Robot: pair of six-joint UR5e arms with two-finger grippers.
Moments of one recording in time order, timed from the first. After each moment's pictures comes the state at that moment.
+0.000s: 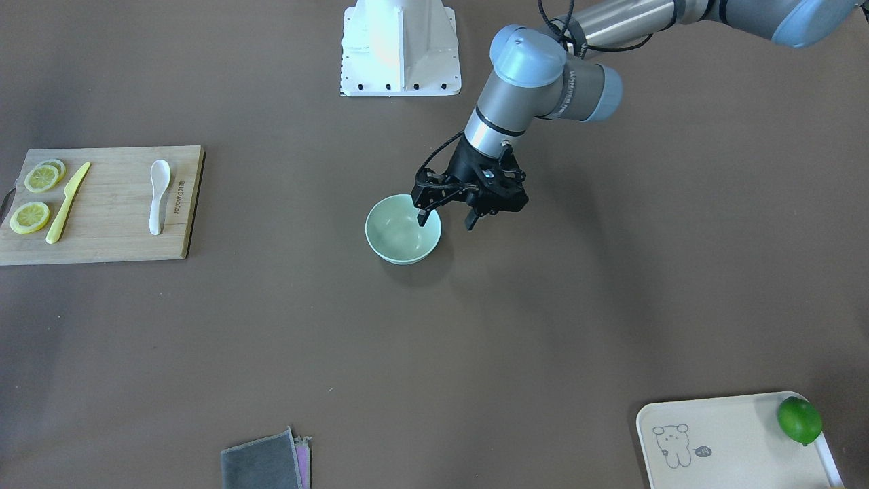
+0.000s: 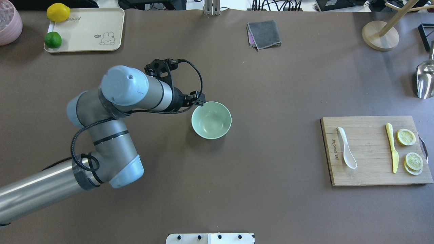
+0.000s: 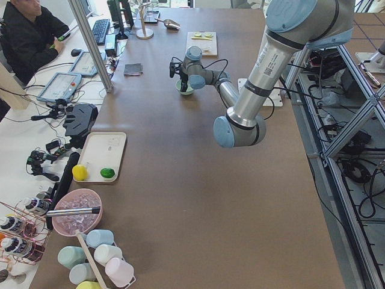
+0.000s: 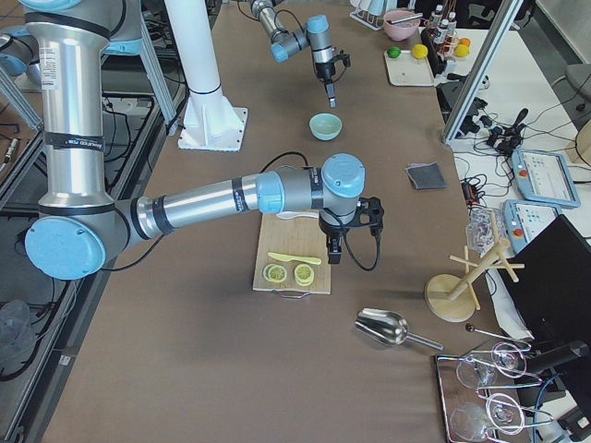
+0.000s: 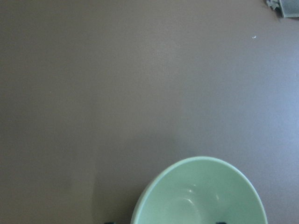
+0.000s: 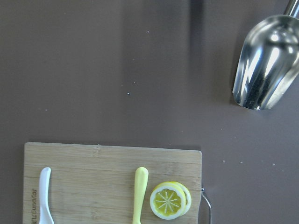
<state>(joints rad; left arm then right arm) -0.63 -2.17 -1.64 -2.04 -1.87 -1.37 1.47 -1.59 1.90 -1.71 2.46 0.17</state>
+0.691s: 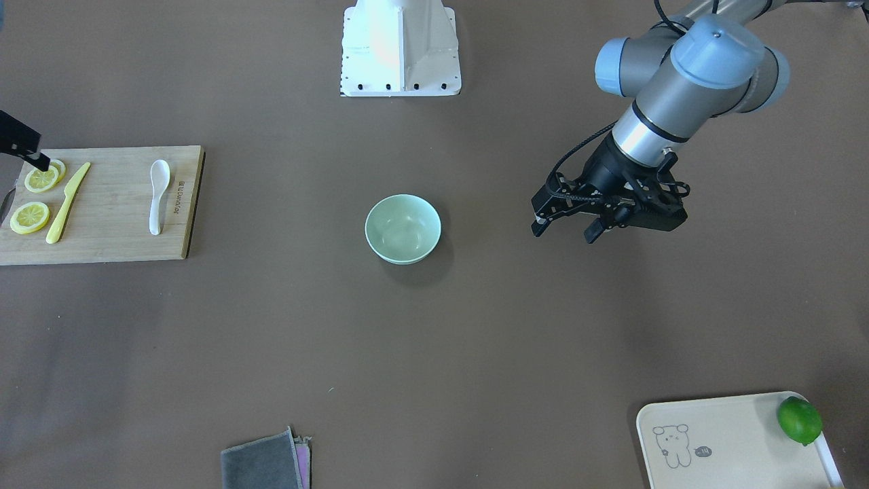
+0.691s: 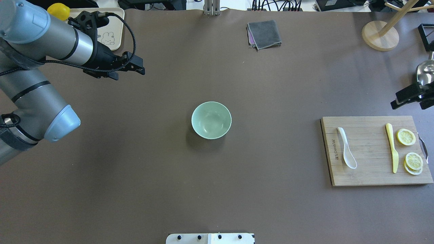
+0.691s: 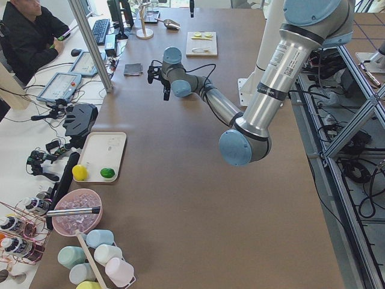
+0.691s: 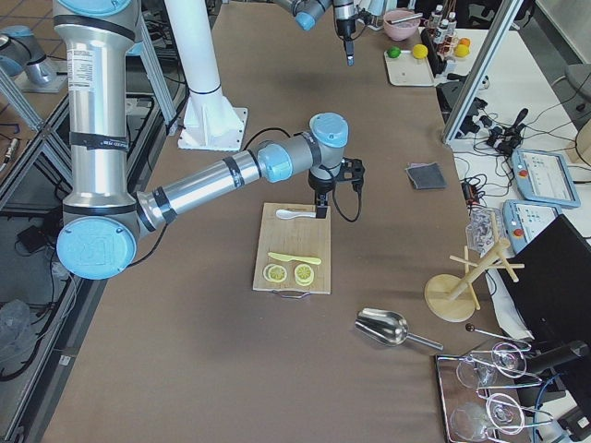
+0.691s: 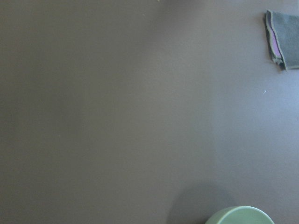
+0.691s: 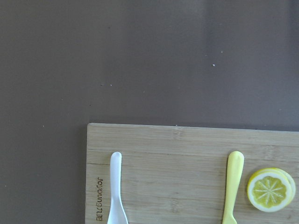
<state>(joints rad) -0.88 -2.02 -1.74 -2.01 -2.12 -1.17 1.13 -1.60 2.02 -1.55 2.33 0.57</state>
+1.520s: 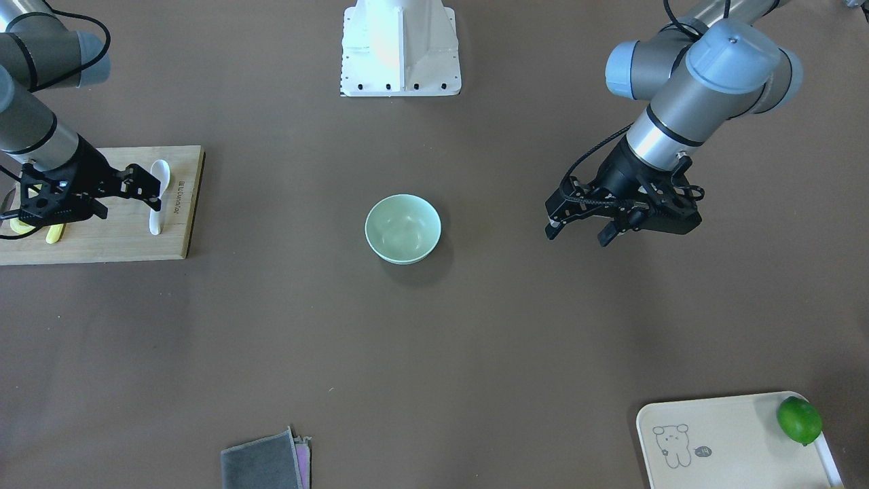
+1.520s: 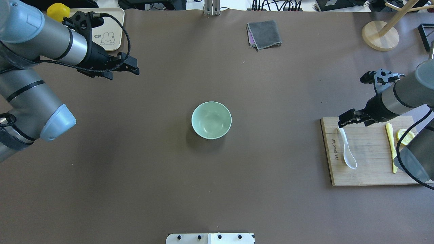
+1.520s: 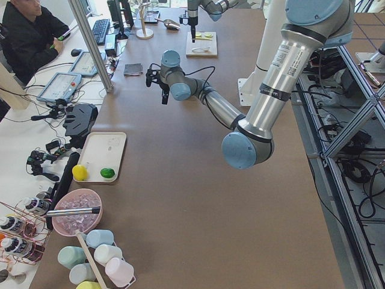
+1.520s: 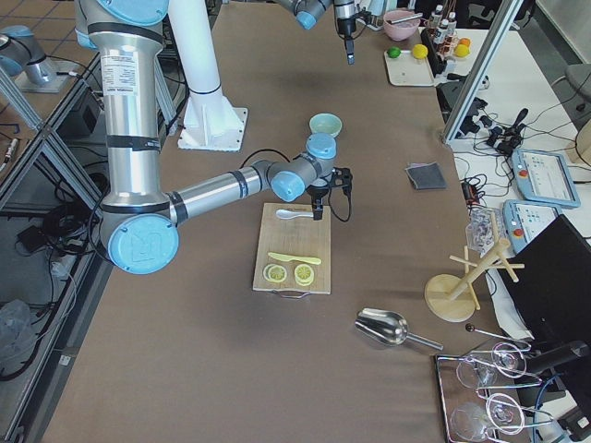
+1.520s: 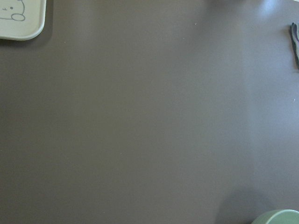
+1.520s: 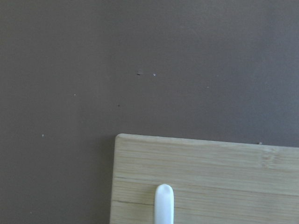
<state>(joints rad) -0.89 -2.00 -1.74 -2.00 -2.12 -1.13 0.86 -1.54 1.83 -1.21 2.17 0.85</state>
